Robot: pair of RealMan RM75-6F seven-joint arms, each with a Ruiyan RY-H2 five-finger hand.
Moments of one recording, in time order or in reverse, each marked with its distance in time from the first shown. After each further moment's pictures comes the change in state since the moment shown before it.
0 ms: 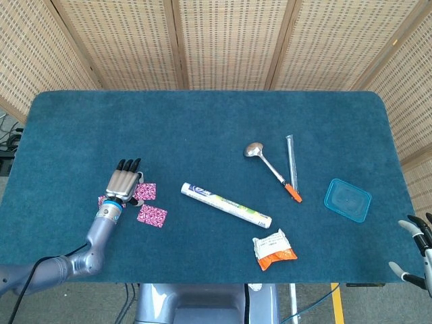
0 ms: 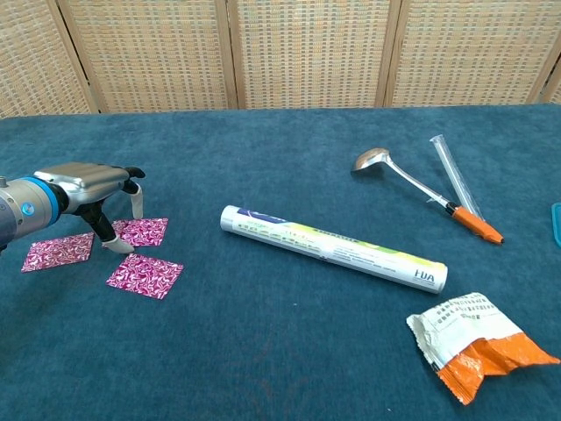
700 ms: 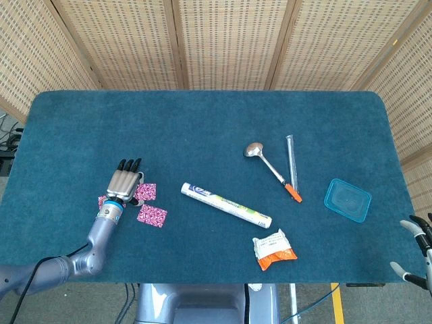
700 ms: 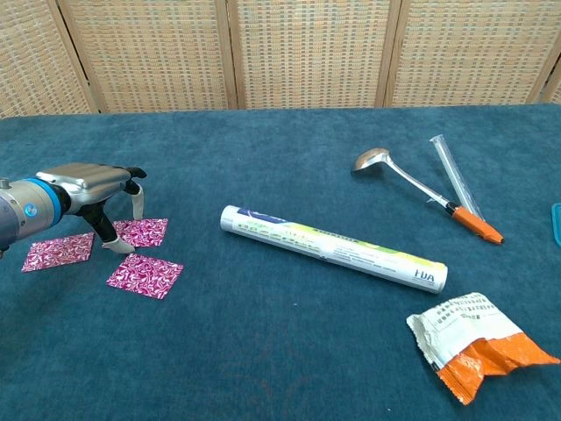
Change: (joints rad) left arm 0.000 -0.011 -0.004 0.006 0.009 0.006 -0.003; right arm -0.003 0.003 0.002 0.000 0.004 0.003 0.000
